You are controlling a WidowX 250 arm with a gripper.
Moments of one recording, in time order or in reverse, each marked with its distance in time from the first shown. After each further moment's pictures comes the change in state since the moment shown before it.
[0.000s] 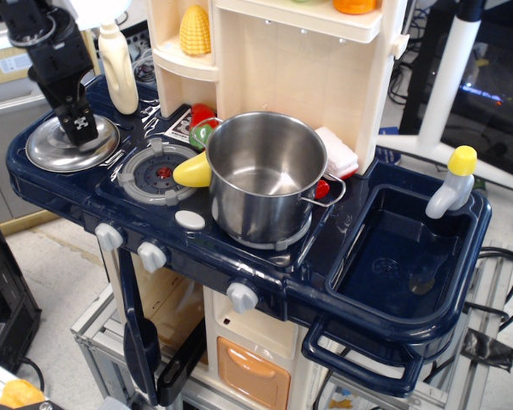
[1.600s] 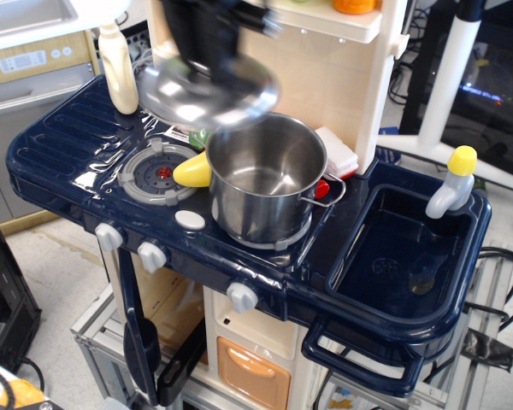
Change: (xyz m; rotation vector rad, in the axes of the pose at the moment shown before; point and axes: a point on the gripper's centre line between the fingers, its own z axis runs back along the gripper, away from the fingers) arm 0.087 -0.185 0.143 -0.002 -0.015 0.411
